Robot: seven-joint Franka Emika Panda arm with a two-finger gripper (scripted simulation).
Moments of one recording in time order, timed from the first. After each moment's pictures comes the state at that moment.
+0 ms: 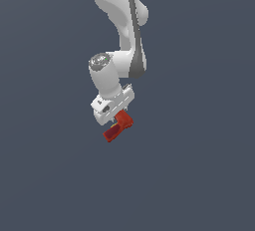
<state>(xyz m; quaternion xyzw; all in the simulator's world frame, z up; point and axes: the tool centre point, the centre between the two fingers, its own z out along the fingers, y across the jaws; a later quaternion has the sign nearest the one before) -0.036 -0.039 0.099 -0.92 -0.38 -0.04 0.07</state>
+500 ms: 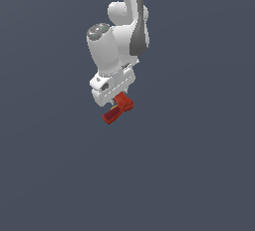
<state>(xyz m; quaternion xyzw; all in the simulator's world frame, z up) -0.082 -0.038 0.167 -0.92 -0.38 -0.04 0.07</state>
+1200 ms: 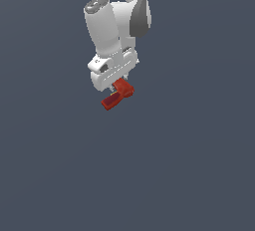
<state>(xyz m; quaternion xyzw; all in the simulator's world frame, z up) -0.114 -0.037 0.220 -0.92 -0.38 -0.04 0.07</state>
